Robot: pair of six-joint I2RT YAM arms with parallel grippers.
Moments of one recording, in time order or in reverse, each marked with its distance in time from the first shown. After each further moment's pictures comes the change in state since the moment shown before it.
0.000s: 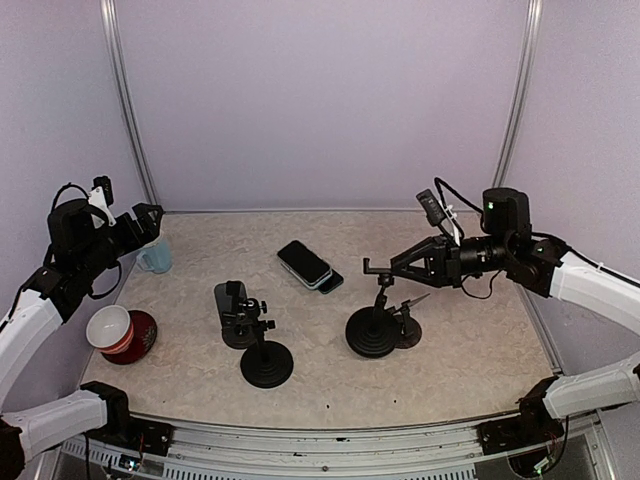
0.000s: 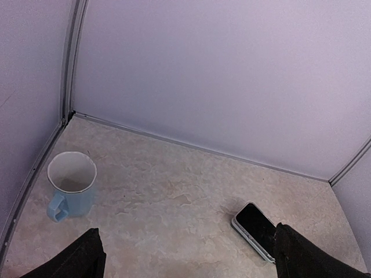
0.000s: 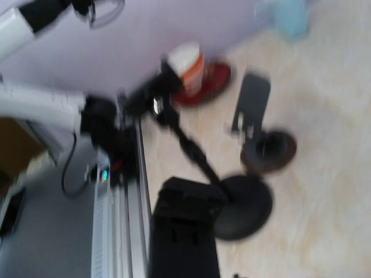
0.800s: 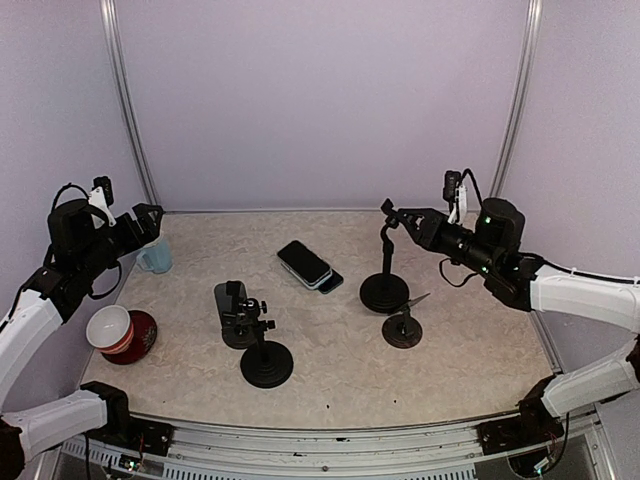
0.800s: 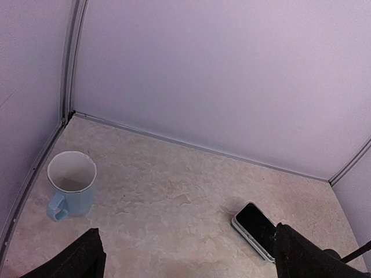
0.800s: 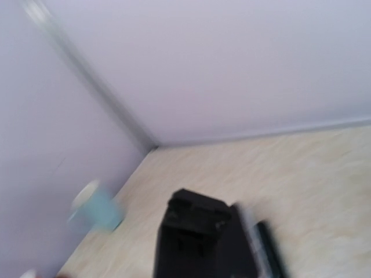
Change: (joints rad) left arm 0.000 0.000 -0.001 0.000 0.000 0.000; right arm 0.027 0.084 -0.137 0.604 0.779 0.421
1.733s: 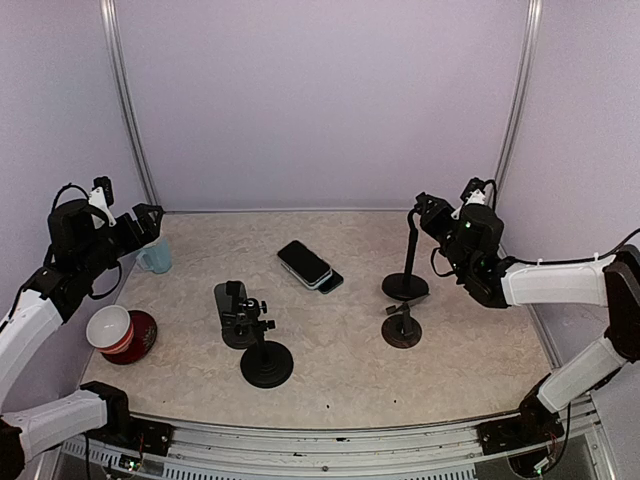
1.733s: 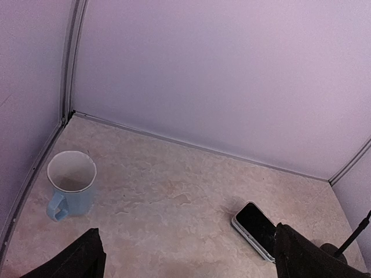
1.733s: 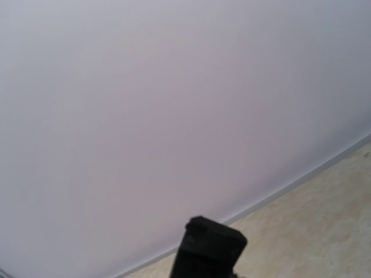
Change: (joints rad) left arm 0.000 0.000 -0.001 0.000 0.000 -0.001; right arm 0.003 0.213 0.005 0.283 0.608 0.120
